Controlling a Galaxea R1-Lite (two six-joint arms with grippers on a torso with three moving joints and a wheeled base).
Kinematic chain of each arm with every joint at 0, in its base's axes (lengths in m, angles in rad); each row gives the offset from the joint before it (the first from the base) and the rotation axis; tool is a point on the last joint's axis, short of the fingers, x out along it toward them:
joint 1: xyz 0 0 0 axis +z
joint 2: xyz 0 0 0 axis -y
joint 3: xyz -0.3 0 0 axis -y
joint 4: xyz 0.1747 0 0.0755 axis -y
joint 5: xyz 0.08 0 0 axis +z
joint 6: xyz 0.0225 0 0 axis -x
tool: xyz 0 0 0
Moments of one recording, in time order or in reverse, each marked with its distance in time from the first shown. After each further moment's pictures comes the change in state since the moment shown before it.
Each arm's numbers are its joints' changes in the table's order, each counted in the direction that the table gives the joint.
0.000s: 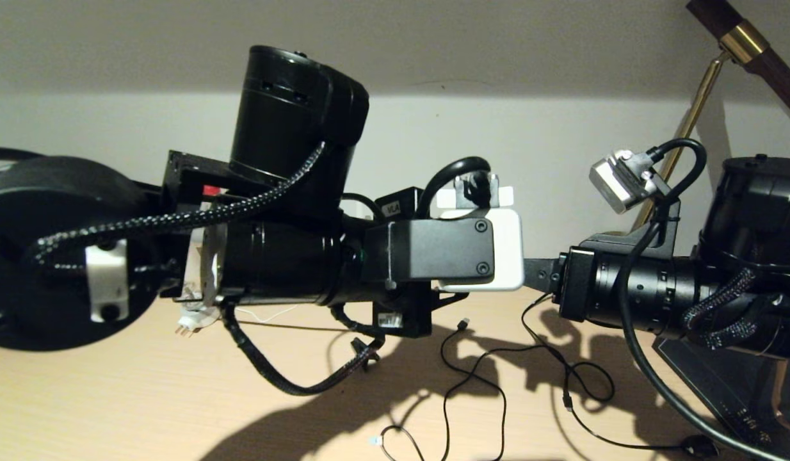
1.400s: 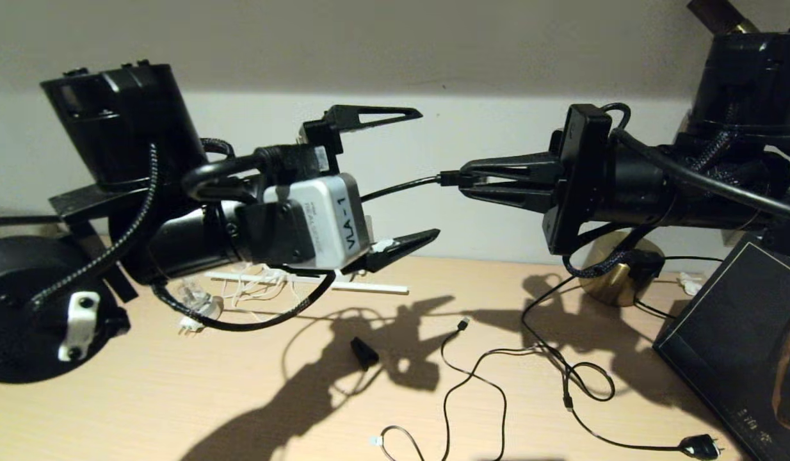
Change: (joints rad) left arm 0.261 0.074 -0.327 0.735 -0.487 -0.204; right arm -0.104 -0.115 0.431 -0.233 0.392 -0.992
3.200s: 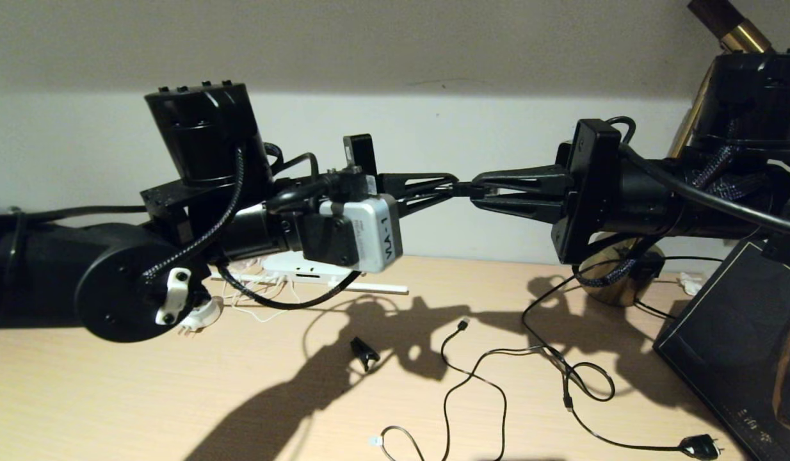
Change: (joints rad) left arm 0.010 -0.133 0.111 0.014 -0.094 -0.081; right arm -0.035 0.009 -0.051 0.017 0.045 0.000
